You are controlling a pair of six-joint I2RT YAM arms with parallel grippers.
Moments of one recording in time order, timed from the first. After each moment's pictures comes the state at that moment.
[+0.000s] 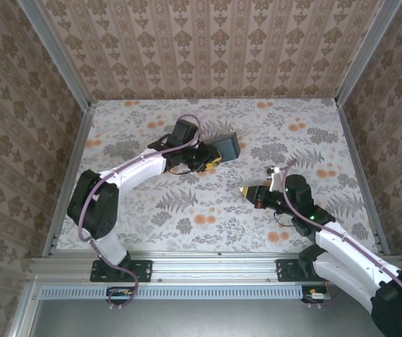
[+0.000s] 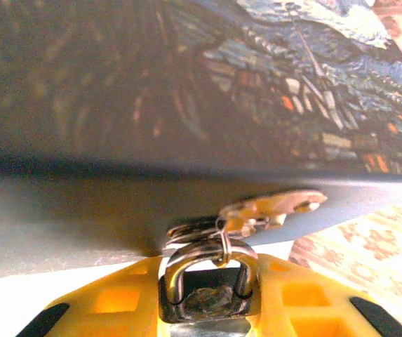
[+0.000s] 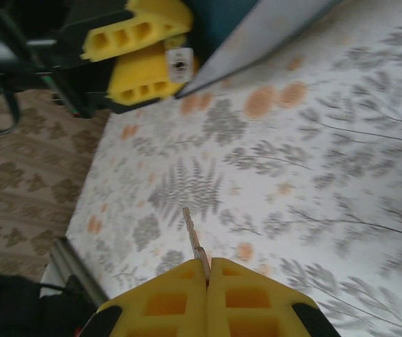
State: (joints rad) left arm -0.67 1.70 1.22 -0.31 0.48 -1.18; right arm 0.45 0.80 0.35 0.05 -0.42 0.71
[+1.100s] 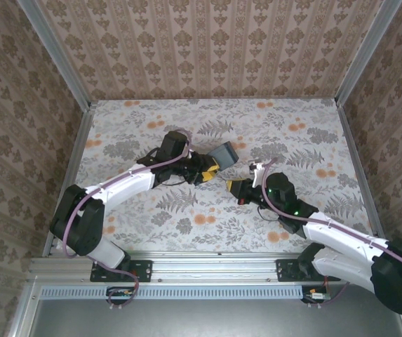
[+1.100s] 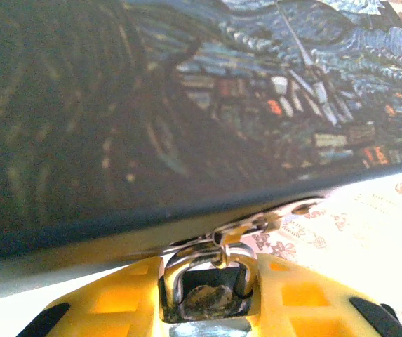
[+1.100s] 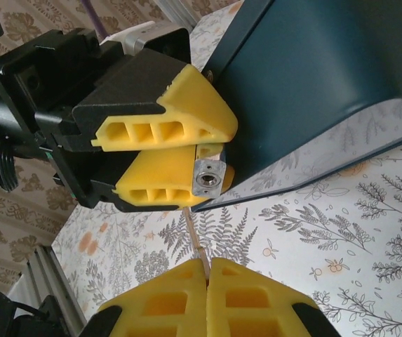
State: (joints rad) left arm -0.66 1.53 1.00 -0.14 0.61 -1.41; right arm 0.65 1.00 0.42 0.28 -0.19 0.62
